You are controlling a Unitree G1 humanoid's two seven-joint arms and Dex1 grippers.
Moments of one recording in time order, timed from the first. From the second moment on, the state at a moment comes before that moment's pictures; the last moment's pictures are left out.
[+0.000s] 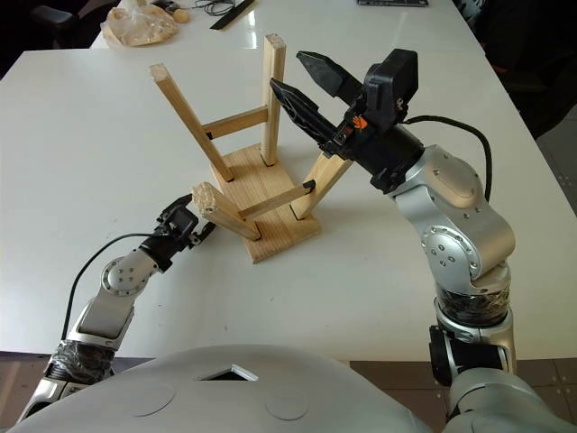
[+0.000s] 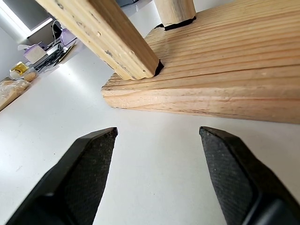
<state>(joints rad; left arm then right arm) 0.20 0.40 -0.16 -0.07 0.14 -0.08 -0.37 -0.25 -0.50 0.00 -0.57 0.79 0.47 0.44</state>
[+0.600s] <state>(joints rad) 0.19 0.39 -0.17 -0.05 0.14 -0.10 -0.35 -0.31 -0.53 0.00 -0.49 0.77 0.44 0.46</state>
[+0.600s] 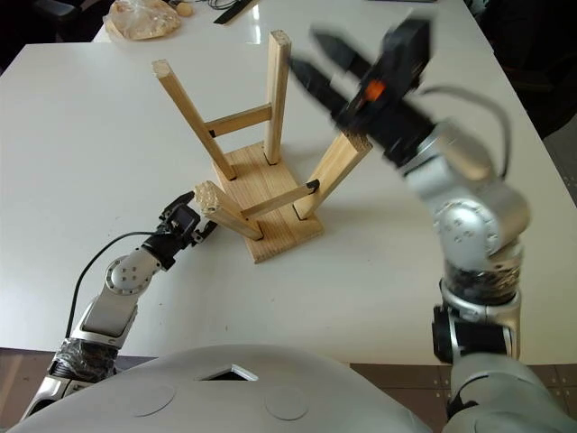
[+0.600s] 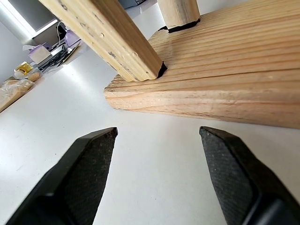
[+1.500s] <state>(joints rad) 0.06 0.44 -0.06 -0.45 -0.23 0.23 -0.59 0.06 -0.90 -0.51 -0.55 1.37 0.87 1.08</state>
